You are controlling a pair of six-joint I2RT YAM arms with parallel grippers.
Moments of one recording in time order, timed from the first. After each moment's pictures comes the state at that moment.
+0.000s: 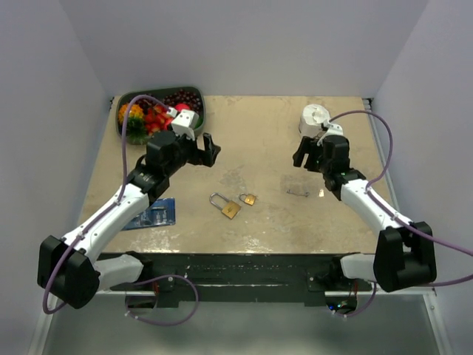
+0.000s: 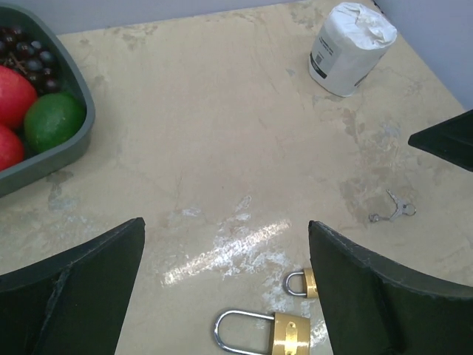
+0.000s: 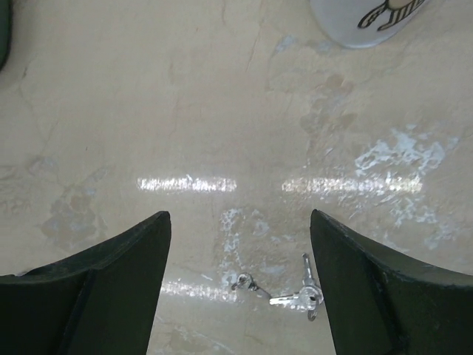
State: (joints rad) left arm -0.46 1.18 0.92 0.01 0.05 -0.20; right arm 0.20 1.28 0.79 -0.02 0.03 0.34
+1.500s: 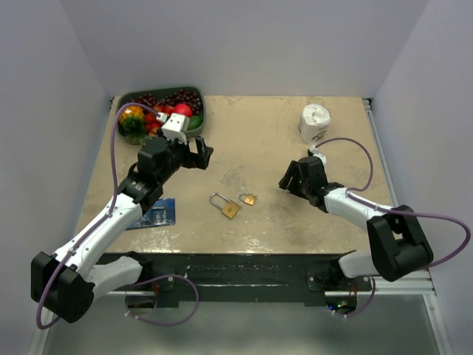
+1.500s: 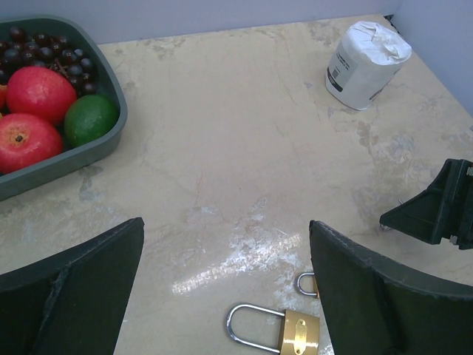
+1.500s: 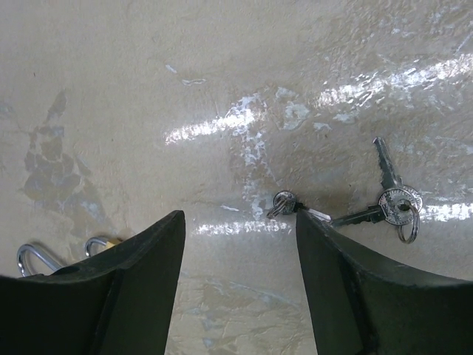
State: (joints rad) left arm -0.45 1.07 0.86 0.00 -0.01 -0.20; right arm 0.39 1.39 0.63 -0.02 0.12 0.73
